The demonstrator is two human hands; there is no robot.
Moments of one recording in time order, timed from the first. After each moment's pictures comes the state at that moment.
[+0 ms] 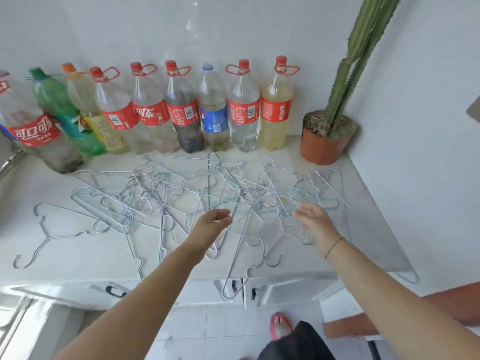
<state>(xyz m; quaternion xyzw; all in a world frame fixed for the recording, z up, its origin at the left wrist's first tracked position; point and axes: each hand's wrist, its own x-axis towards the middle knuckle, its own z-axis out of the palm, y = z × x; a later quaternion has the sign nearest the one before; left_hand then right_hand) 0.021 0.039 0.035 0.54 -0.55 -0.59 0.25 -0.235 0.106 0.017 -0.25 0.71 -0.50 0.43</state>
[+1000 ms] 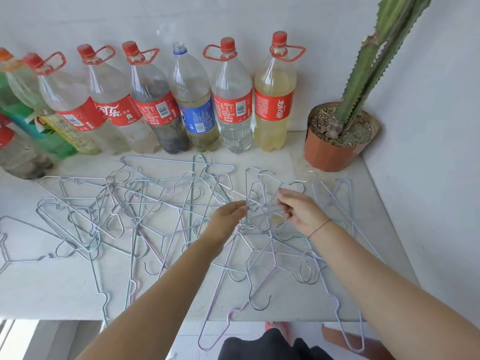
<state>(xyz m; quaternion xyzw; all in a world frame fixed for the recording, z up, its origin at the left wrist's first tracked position) -0.096 -0.047 0.012 0.55 -0.49 -0.63 0.25 -0.286 -0.023 0.009 -0.16 0.60 -0.52 0.59</state>
